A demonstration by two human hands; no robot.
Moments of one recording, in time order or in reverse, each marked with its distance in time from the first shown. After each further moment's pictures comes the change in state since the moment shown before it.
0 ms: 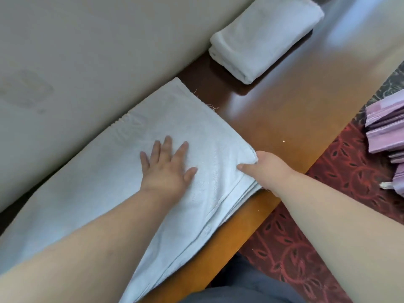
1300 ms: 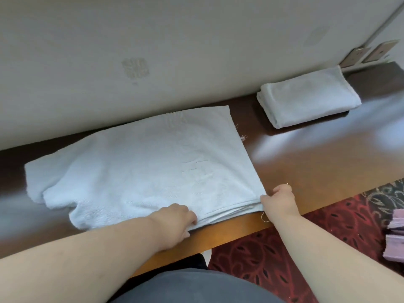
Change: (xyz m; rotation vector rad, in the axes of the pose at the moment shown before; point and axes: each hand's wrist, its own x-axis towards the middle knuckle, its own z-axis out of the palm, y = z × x) left_hand -0.146 0.062 0.005 -0.207 -0.442 0.040; right_hand -0.009 0.039 -0.037 -0.130 0.260 -0.125
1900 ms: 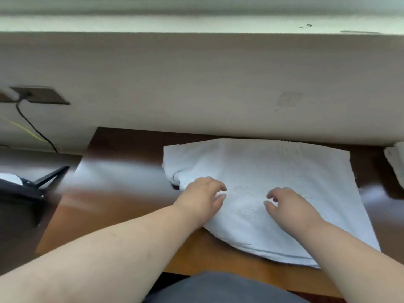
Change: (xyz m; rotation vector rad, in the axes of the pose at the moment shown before) left_hand -0.136 -0.152 -0.007 -0.383 0.773 -0.326; right_hand -0.139 -0.190 0.125 -0.690 -0.343 -0.863
